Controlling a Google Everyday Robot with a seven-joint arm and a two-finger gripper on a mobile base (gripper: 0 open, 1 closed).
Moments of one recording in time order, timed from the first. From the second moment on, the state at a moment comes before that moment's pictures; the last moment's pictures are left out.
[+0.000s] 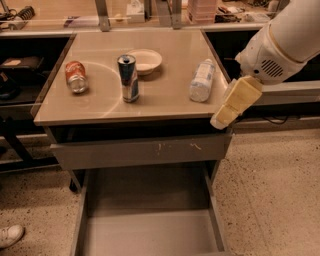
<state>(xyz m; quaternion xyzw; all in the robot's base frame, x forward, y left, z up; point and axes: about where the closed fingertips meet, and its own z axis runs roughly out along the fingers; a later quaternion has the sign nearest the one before) 0.506 -0.150 0.949 -0.53 0.81 0.05 0.26</state>
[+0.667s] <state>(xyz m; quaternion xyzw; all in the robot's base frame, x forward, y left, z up) 0.511 -0.135 0.948 -0.53 0.80 0.06 0.29</state>
